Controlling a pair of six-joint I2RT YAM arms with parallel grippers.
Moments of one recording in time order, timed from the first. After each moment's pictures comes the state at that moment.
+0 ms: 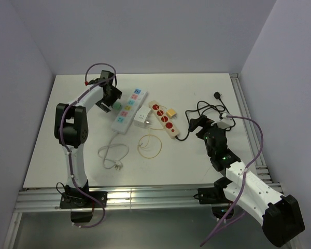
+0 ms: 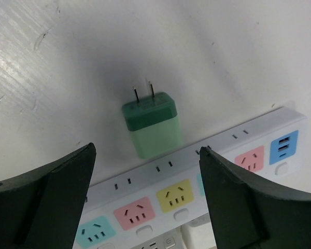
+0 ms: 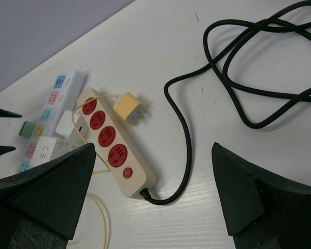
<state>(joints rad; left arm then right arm) -0.22 2.12 1.70 -0.67 -0.21 -1.11 0.43 0.77 0.32 0.19 0.42 0.64</state>
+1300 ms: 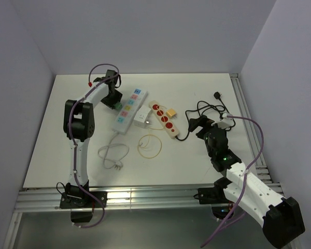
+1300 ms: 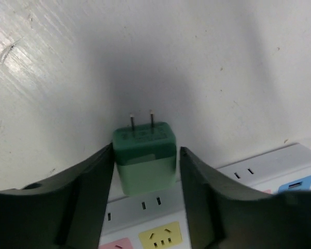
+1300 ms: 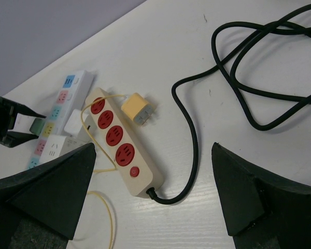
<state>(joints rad) -0.23 2.31 1.92 -0.79 -0.25 -1.19 0.43 0.75 0.32 0.19 0.40 0.65</state>
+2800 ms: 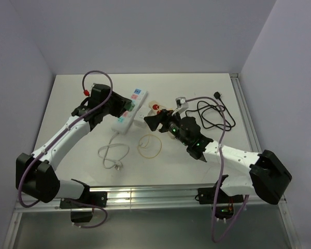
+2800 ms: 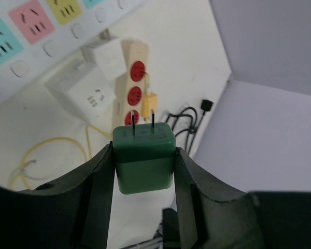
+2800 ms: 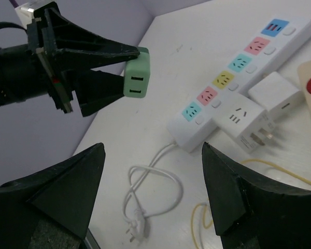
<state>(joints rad) -0.41 1.39 1.16 -0.41 -0.03 -1.31 0.77 1.21 0.60 0.56 0.10 0.68</state>
